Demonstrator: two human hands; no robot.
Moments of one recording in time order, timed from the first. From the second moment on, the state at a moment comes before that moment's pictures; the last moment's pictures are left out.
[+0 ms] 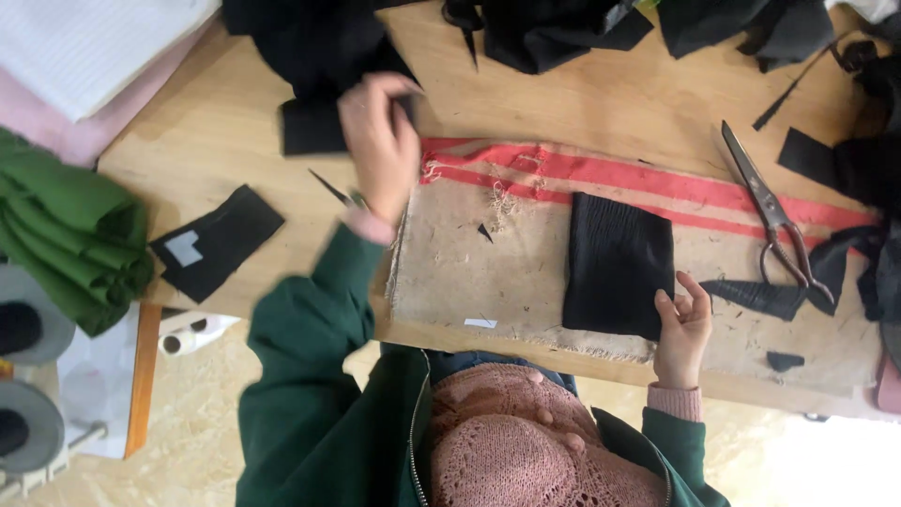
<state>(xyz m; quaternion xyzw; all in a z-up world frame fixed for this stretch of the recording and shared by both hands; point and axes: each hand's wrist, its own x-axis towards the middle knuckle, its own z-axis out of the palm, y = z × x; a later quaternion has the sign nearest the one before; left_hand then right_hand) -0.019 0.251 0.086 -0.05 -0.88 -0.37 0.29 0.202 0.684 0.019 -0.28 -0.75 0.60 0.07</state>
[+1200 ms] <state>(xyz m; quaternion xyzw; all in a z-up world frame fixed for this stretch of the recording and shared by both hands) -0.048 0.420 0.061 -0.35 -0.89 -0.19 0.22 0.205 0.786 0.102 -0.27 -0.67 0.60 0.35</state>
